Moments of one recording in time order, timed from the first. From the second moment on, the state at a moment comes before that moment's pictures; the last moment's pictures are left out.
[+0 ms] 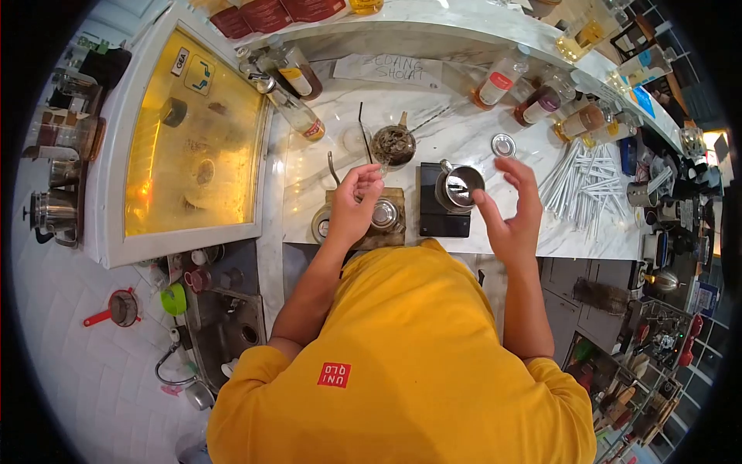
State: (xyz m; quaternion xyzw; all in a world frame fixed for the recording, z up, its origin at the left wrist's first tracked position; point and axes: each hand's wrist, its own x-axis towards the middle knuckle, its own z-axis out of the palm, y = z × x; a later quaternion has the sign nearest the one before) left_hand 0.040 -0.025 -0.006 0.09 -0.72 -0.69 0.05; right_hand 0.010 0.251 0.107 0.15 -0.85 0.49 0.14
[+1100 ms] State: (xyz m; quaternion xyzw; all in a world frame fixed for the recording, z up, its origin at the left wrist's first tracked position) left_hand 0.130 -0.054 0.022 0.11 -0.71 -0.69 0.10; right_hand 0.073 0.154 -0.109 -0.06 -0.70 0.62 -0.34
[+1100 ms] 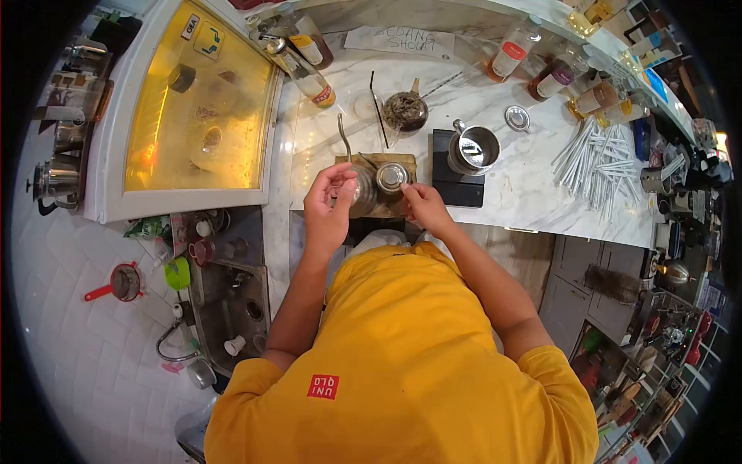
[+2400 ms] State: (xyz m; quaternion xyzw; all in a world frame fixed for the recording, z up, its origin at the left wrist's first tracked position) left_hand 0.072 0.013 0.038 -0.07 -0.83 -0.55 0.02; right_hand 0.135 0.318 0.097 -0.14 -0.67 0.72 -0.05
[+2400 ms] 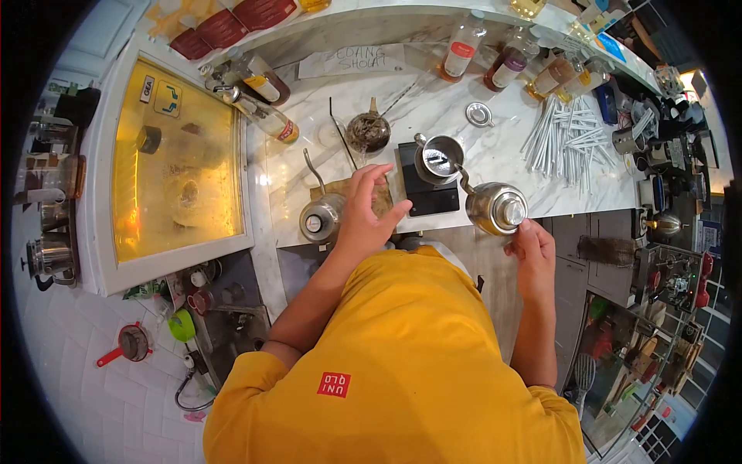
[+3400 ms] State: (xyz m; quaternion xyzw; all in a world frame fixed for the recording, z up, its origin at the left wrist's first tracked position) left_hand 0.014 0.071 0.015 -0.12 -0.89 -0.44 0.05; right_hand 0.068 0.353 0.079 -0.12 -0.79 0.60 -0.08
